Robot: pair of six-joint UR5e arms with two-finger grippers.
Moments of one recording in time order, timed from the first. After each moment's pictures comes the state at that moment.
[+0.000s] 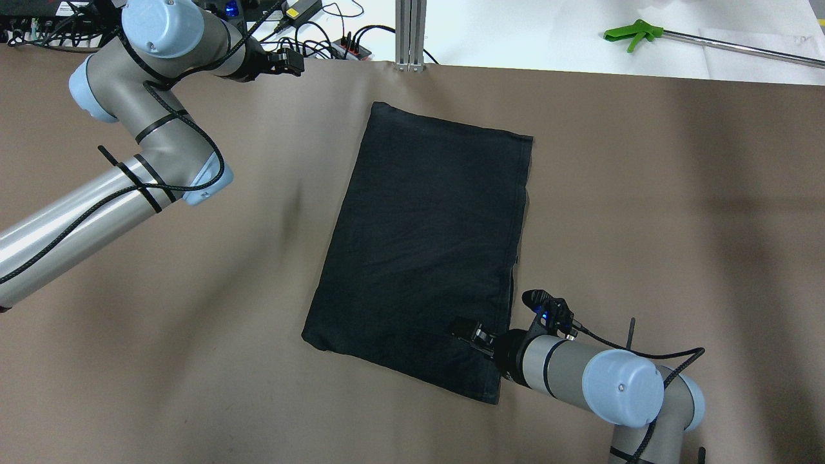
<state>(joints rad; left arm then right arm) -0.98 -2.38 -1.18 -2.23 -1.80 -1.08 0.36 -1.34 1.82 -0.76 1.55 1.82</state>
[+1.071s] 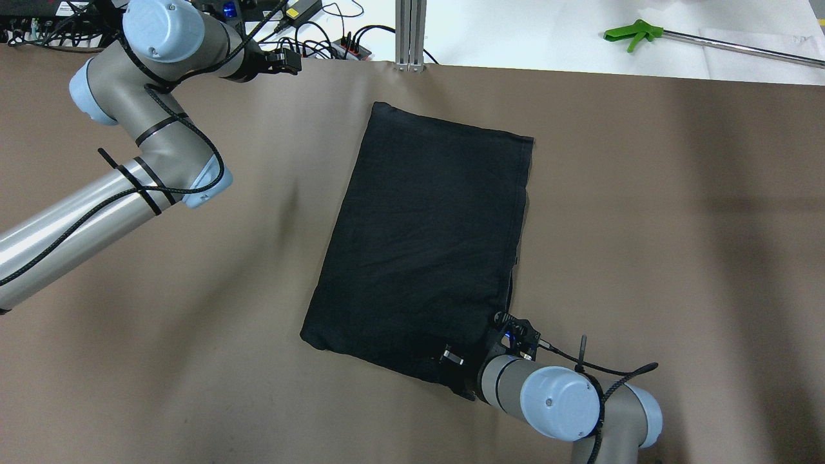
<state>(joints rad) -0.98 -2.37 -1.18 -2.23 -1.77 -1.08 0.28 -1.24 1.75 -0.94 1.52 1.84</state>
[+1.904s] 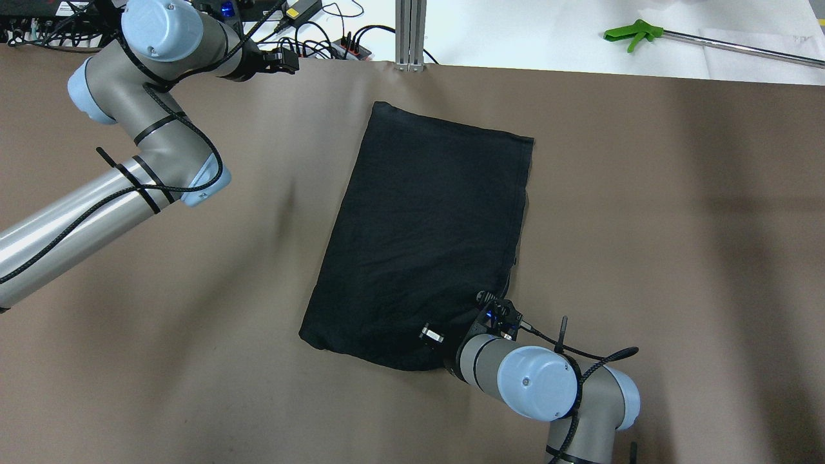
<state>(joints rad) -0.98 -2.37 -1.18 -2.23 -1.77 -1.08 0.31 -1.16 1.72 -0.96 1.51 1.86</state>
